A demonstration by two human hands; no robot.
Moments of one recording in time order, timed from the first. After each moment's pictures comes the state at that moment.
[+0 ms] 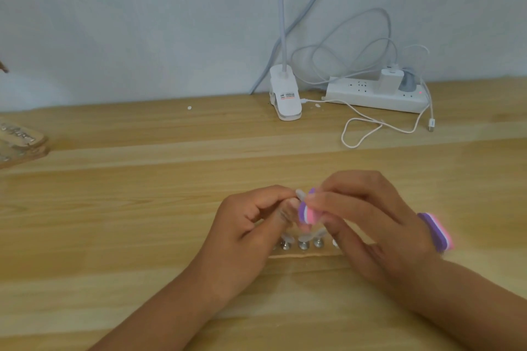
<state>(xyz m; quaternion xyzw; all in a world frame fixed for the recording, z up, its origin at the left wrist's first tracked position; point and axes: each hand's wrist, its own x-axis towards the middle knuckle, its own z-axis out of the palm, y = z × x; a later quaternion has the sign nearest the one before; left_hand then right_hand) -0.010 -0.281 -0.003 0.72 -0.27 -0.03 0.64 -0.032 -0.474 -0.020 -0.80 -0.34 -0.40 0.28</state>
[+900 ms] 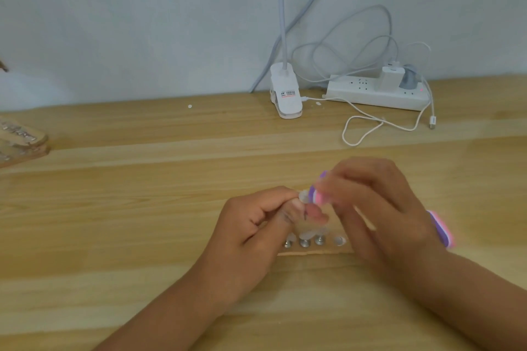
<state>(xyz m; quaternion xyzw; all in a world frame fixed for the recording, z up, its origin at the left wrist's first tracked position) -0.016 -0.283 -0.002 0.74 -0.29 -0.01 0.61 -0.031 -0.476 -0.016 -0.84 -0.27 -0.36 0.30</state>
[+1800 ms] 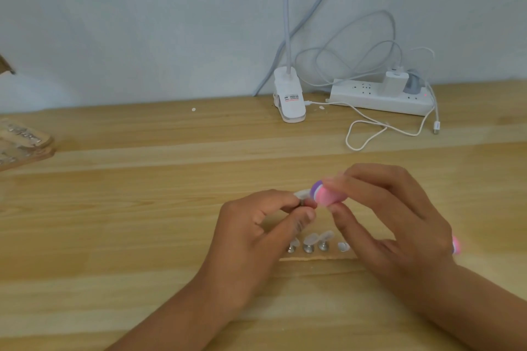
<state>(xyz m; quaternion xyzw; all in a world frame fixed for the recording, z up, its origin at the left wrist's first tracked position) -0.016 -0.286 -0.001 0.77 -0.25 0.06 0.59 -0.032 -0.474 -0.016 -0.79 -0.29 -0.47 0.27</state>
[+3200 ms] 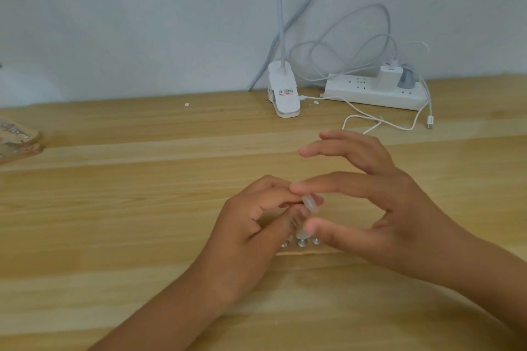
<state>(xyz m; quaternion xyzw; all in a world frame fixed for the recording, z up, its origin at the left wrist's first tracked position) -0.011 -0.284 -0.004 0.74 -0.31 0.00 0.59 -0.033 -0.480 0.020 -0.87 -0.29 -0.19 0.36</state>
